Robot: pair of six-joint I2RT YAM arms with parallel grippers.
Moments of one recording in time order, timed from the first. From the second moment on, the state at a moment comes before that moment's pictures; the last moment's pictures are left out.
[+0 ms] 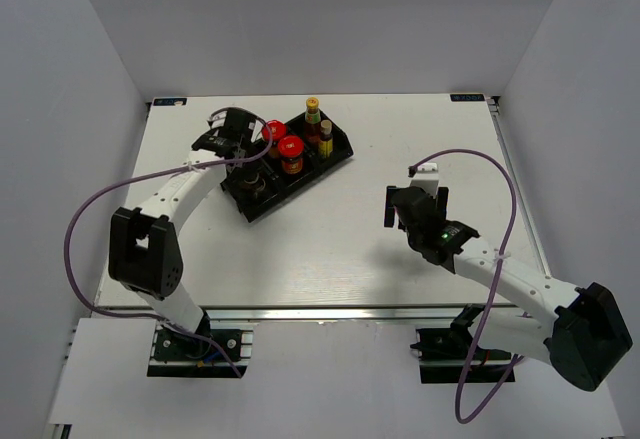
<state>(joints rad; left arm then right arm) -0.32 1.64 1.36 -0.70 -0.28 -0.72 0.72 1.09 0.67 -0.27 0.65 0.40</state>
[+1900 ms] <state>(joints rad) -0.33 0.86 0.78 -0.70 -0.70 -0.96 0.69 1.01 0.70 -0.37 0.57 0.50</state>
